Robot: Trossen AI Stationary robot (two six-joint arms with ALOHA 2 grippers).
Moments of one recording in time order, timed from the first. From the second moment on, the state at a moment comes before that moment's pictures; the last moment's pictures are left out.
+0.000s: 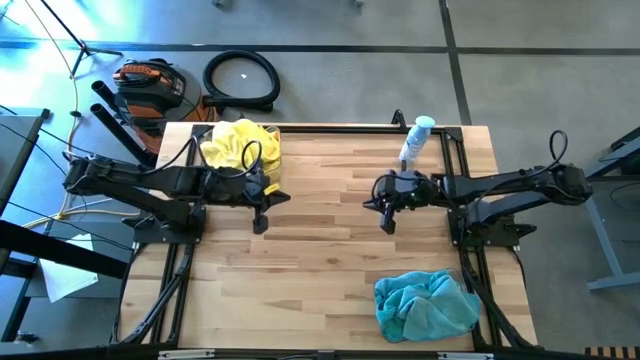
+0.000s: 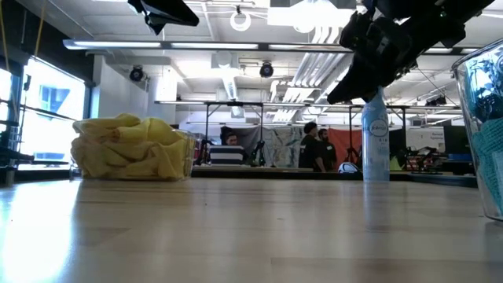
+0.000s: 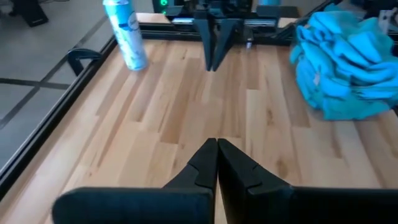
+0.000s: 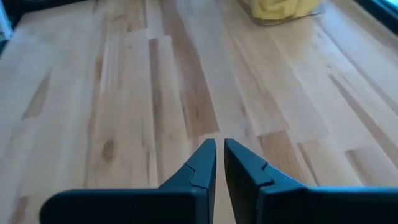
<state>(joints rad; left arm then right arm) -0.10 1.05 0.90 -0.34 -0.25 -0.08 -0.06 1.12 0.60 -0.08 0.01 0.16</state>
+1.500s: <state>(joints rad) -0.16 1.05 0.90 -0.33 -0.33 -0.15 0.06 0.04 0.01 0.09 0.02 0.16</state>
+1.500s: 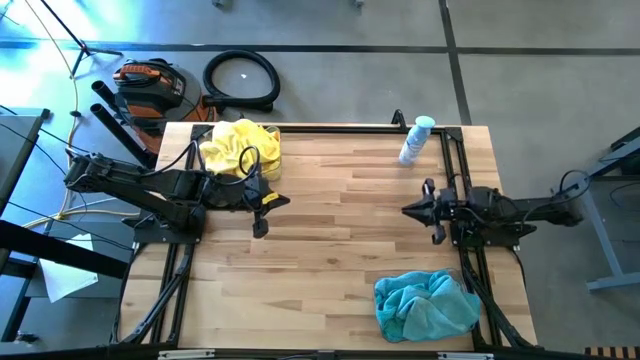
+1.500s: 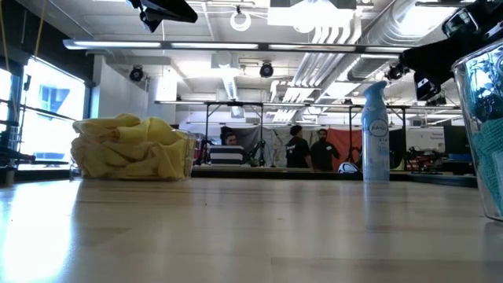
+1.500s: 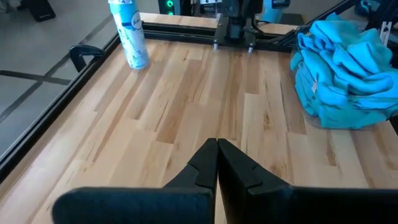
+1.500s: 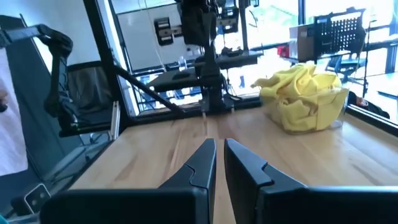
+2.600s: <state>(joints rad) -0.16 1.05 0.90 -0.33 -0.31 -0.15 0.06 0.16 0.01 0.01 -0.01 0.00</state>
